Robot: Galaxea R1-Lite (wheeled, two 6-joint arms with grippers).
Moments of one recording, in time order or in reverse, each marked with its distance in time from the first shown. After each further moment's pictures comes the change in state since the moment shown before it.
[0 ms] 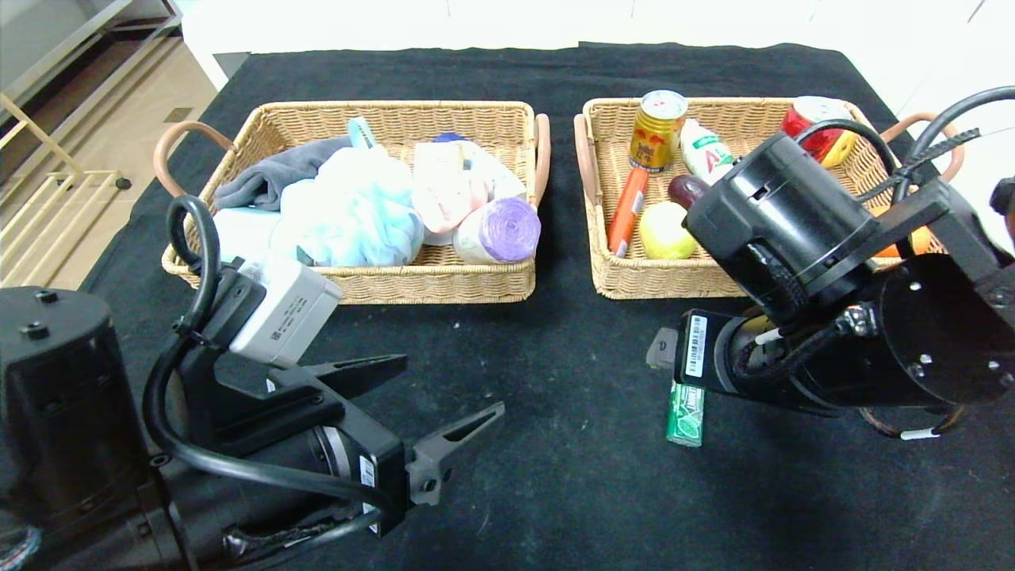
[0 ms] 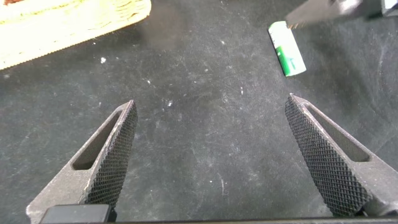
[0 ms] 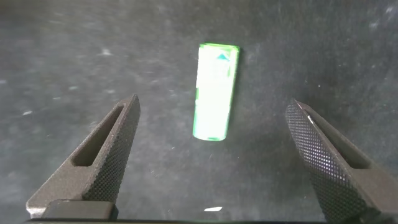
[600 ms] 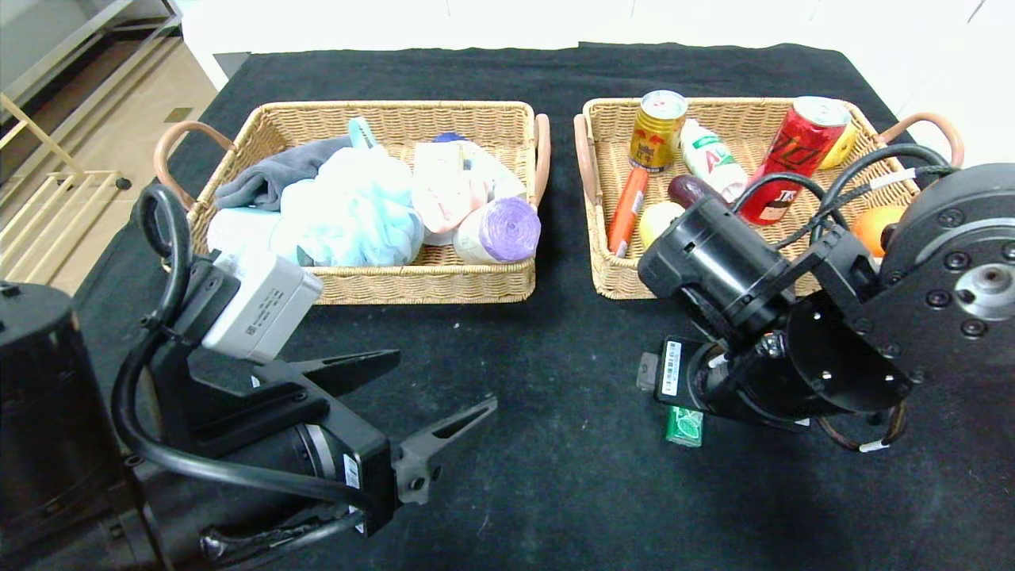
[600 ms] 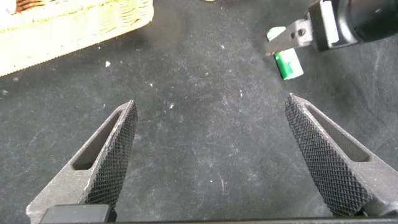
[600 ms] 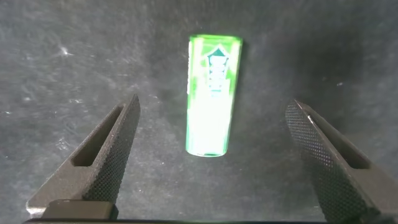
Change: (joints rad) left arm 0.001 -0.023 -0.003 0.009 0.000 0.001; right arm -0.026 0.082 0.010 0.000 0.027 0.040
